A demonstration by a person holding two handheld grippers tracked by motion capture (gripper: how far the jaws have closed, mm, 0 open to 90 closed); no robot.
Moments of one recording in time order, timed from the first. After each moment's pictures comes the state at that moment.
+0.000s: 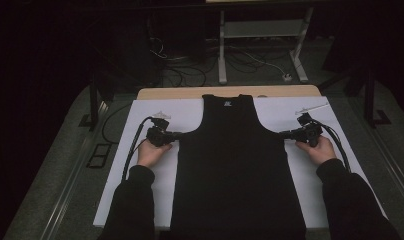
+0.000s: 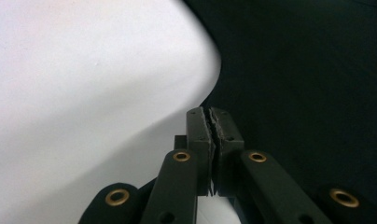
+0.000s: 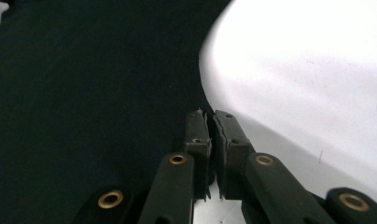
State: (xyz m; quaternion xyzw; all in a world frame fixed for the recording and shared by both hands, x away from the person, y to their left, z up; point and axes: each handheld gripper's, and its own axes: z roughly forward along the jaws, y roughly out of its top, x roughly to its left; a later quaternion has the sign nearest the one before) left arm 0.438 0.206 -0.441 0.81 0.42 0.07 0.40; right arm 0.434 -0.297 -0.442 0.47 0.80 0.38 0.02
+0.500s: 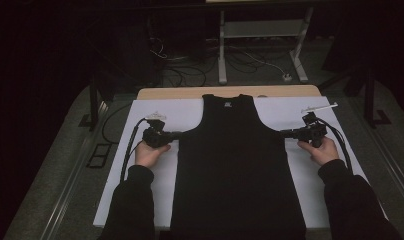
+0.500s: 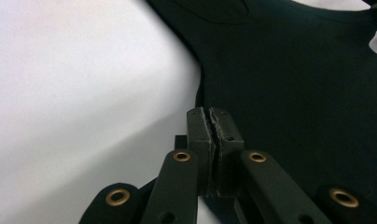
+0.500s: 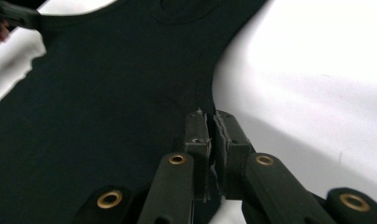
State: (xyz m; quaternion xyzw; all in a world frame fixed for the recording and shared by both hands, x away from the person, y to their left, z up) left arm 0.420 0.213 -0.428 0.80 0.41 0.07 0.43; right arm 0.420 -0.300 -0.426 0.46 0.77 0.43 0.00
